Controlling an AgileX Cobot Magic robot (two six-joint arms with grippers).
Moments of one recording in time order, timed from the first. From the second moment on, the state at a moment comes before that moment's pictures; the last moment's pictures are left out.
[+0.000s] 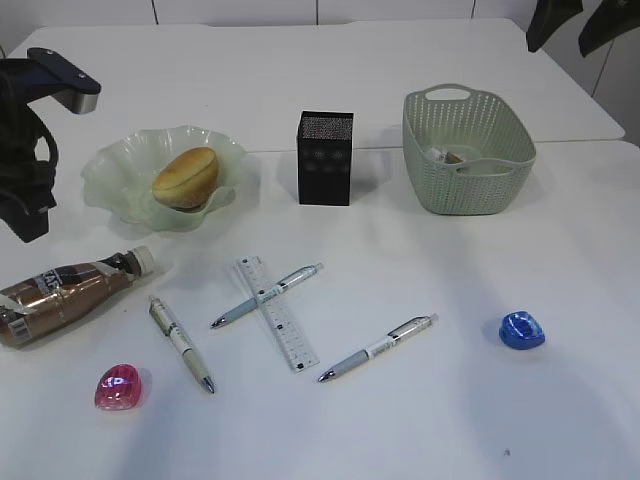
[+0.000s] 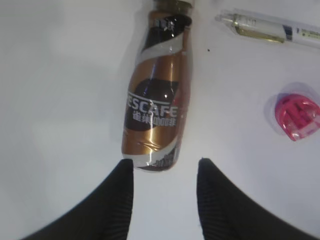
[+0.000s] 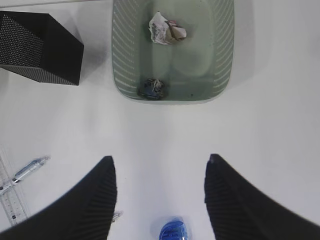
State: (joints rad) left arm -0.28 1.74 -1.41 0.17 1.19 0.34; right arm 0.04 1.85 -1.96 0.07 1.26 0.09
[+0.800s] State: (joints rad) left arm -0.27 1.85 -1.41 0.19 1.07 0.37; right arm 0.04 1.85 -1.96 0.07 1.26 0.09
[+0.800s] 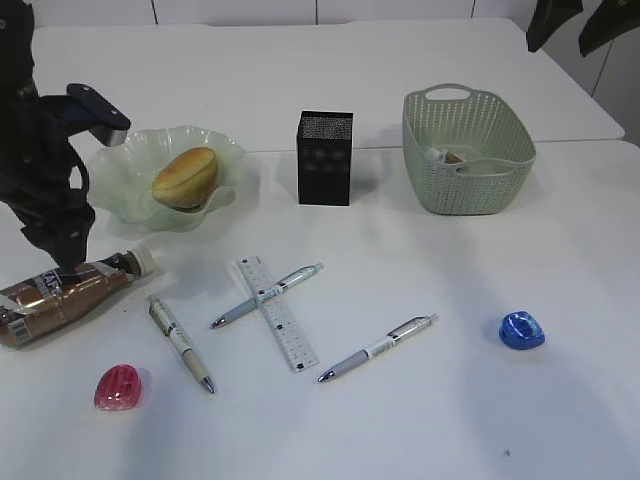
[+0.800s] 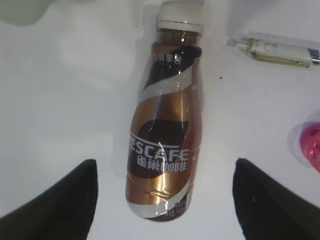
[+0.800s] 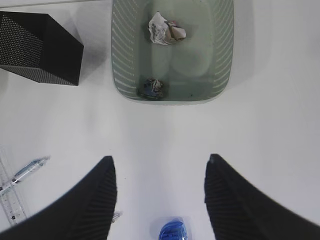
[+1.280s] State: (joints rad) left arm -0.27 1.98 -1.41 0.19 1.03 0.37; right arm 0.04 1.85 -1.96 0.07 1.26 0.09
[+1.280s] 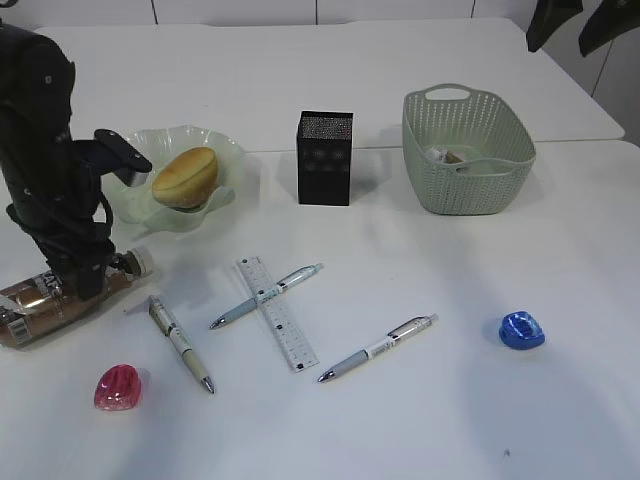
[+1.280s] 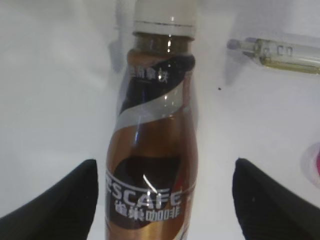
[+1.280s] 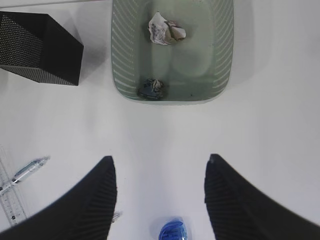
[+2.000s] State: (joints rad) left arm -0.23 2.09 -1.42 0.24 0.98 0.36; right arm 0.04 1.85 -1.96 0.07 1.26 0.09
